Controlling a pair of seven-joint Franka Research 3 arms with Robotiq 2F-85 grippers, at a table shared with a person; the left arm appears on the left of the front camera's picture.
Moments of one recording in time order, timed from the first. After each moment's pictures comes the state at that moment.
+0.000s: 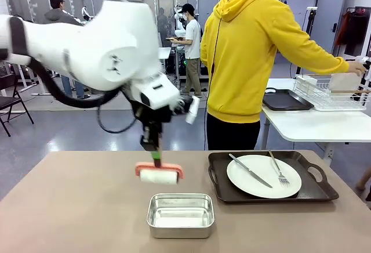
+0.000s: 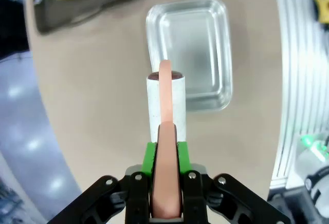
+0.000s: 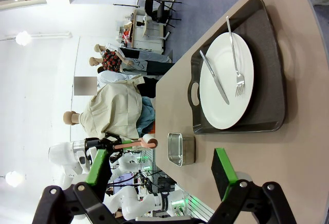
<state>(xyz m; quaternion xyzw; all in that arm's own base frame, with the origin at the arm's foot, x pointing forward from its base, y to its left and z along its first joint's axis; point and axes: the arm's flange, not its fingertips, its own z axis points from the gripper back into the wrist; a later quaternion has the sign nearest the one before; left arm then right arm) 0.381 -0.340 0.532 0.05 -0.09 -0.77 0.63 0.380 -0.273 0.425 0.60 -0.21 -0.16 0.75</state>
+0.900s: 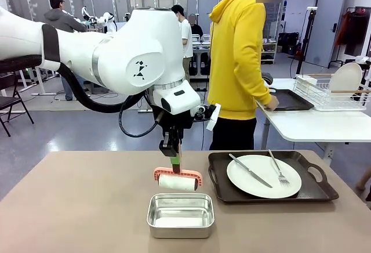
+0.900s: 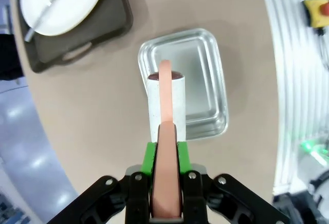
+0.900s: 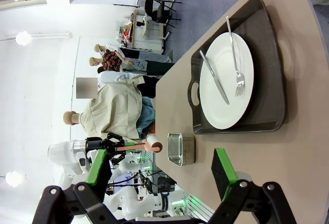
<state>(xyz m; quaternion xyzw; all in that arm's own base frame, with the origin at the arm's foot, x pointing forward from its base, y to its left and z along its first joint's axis) 0.384 -0.370 0.525 0.03 -0.09 -0.78 0.62 0.380 -0.273 0.425 0.60 -0.21 -0.16 0.75</state>
